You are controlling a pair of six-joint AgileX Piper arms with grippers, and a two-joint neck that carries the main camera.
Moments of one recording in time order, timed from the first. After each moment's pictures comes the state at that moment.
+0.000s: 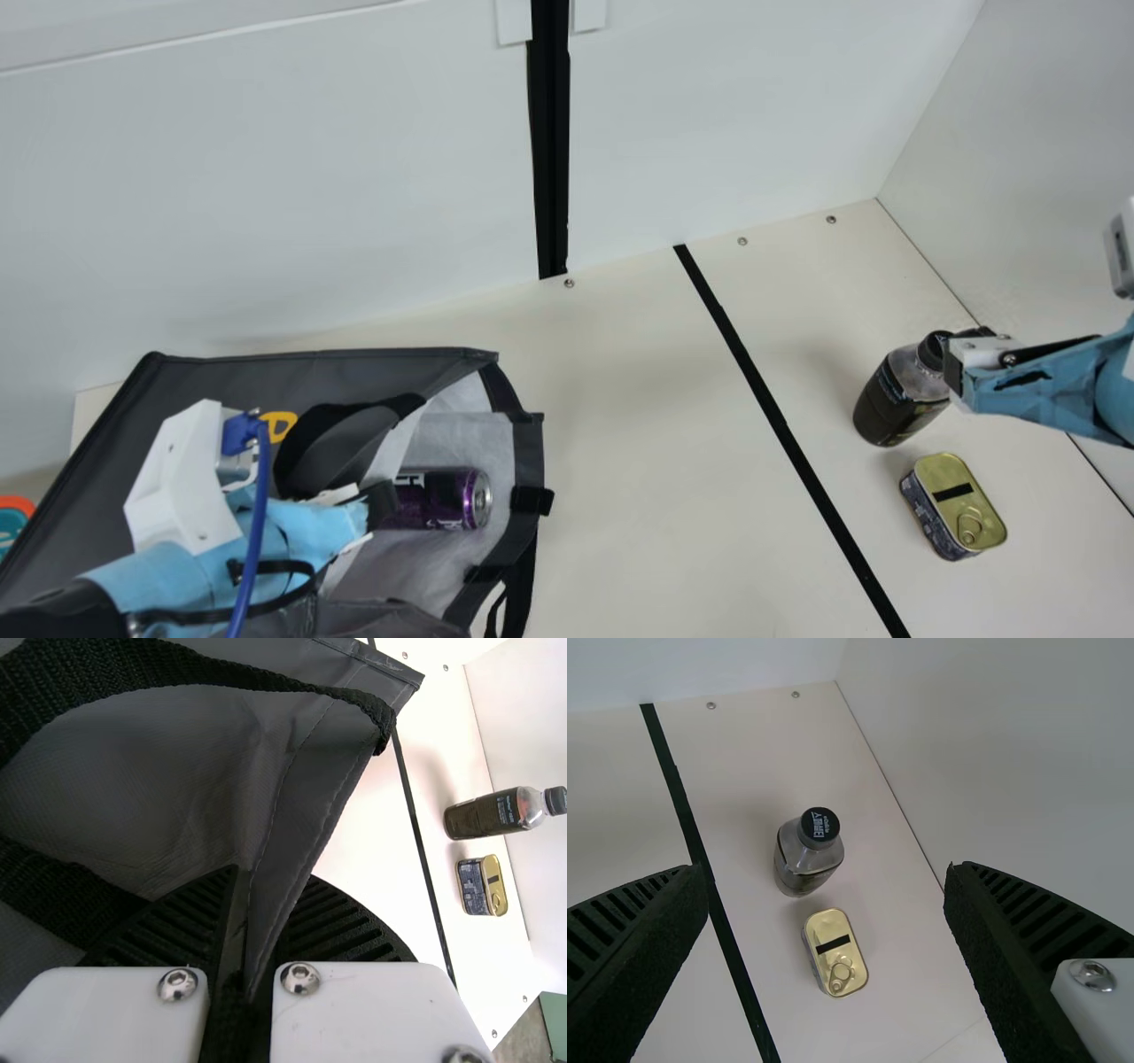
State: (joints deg) left arm -29.3 80.0 -66.6 -31.9 42.3 -7.5; right arm -21.6 57.4 -82.4 -14.4 70.0 -3.6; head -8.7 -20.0
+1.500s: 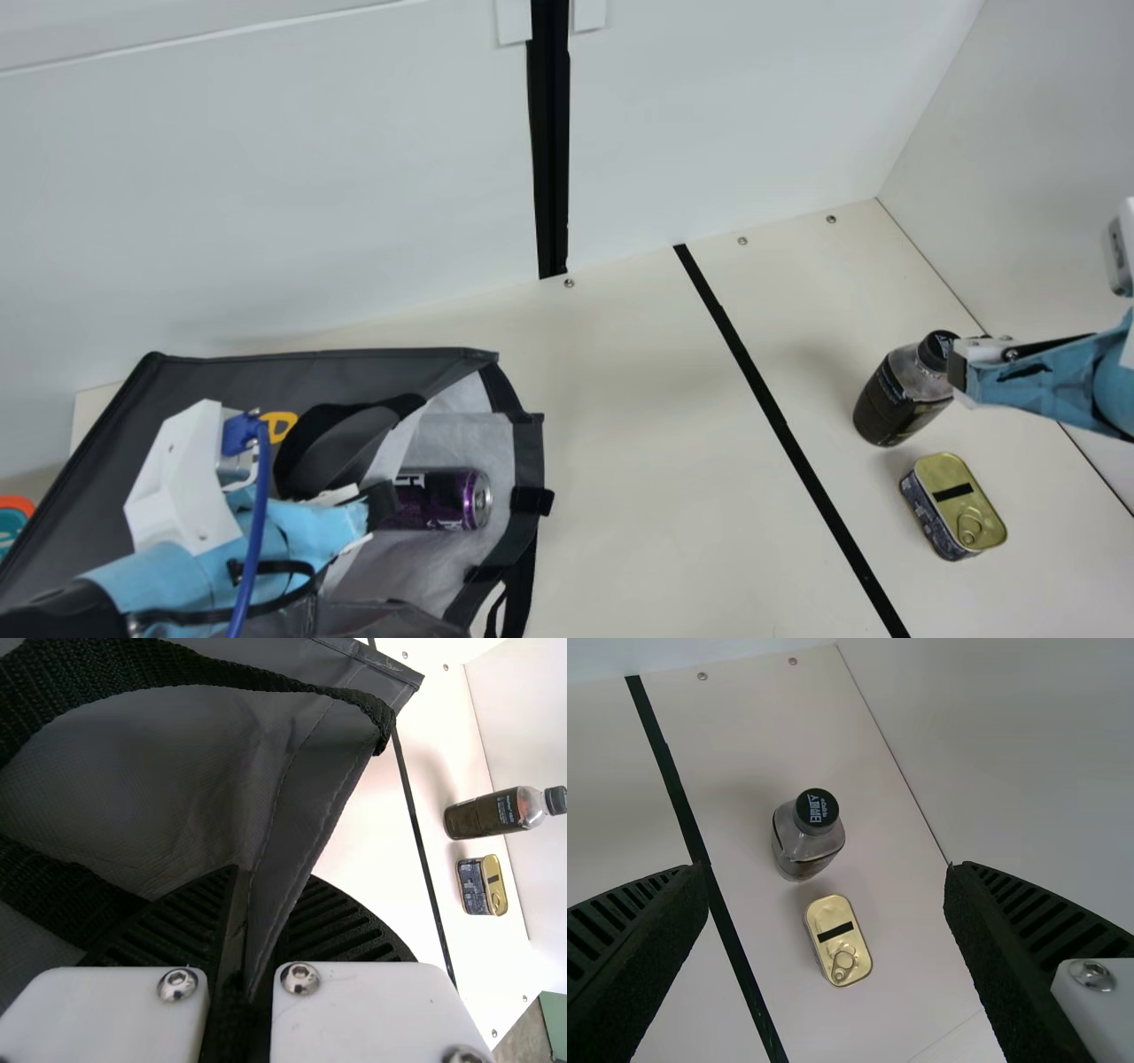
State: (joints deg) left arm -29.3 80.0 -66.6 -31.9 42.3 -7.5; right arm -28.2 61.4 -82.4 -8.8 69.8 -8.2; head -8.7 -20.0
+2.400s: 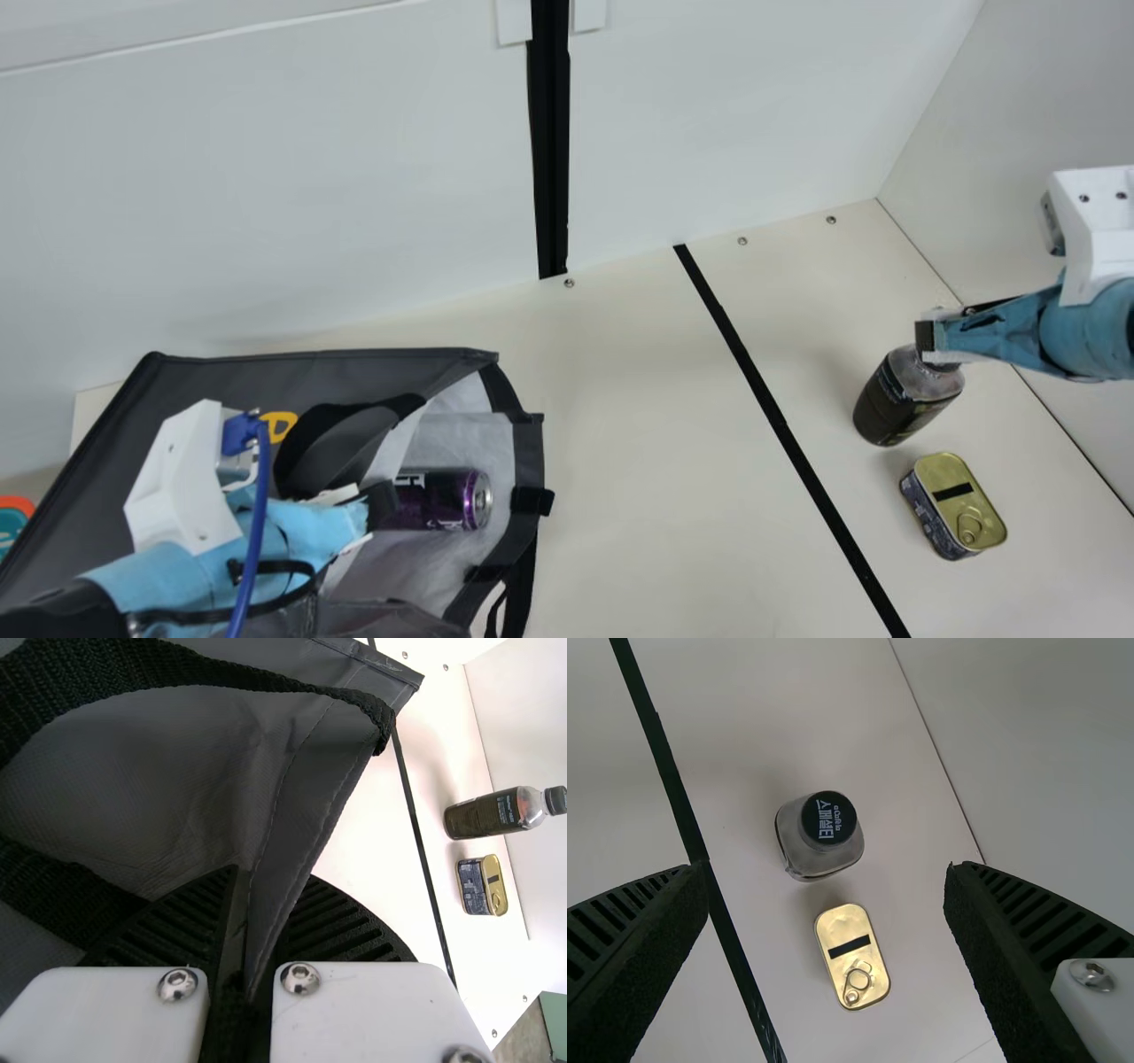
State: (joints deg) left arm -29.3 80.0 -66.6 -31.9 42.3 -7.5; right arm -32.7 73.7 -83.5 -3.5 66.7 -12.7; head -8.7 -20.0
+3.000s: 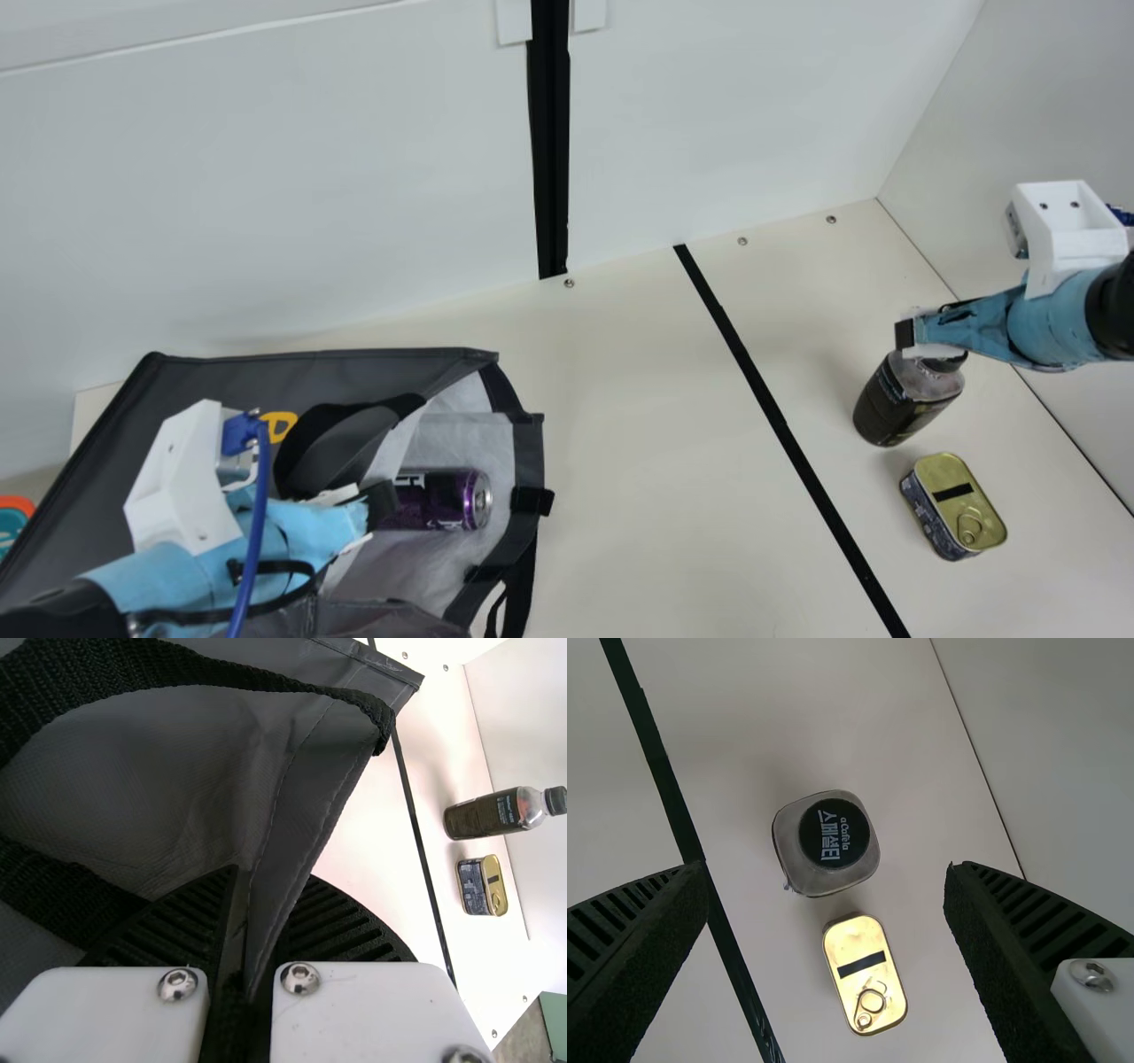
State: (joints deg) left arm -29.3 80.0 -66.6 -31.9 42.3 -7.5; right arm -34.7 80.9 -82.4 -0.3 63.6 -14.7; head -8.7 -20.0
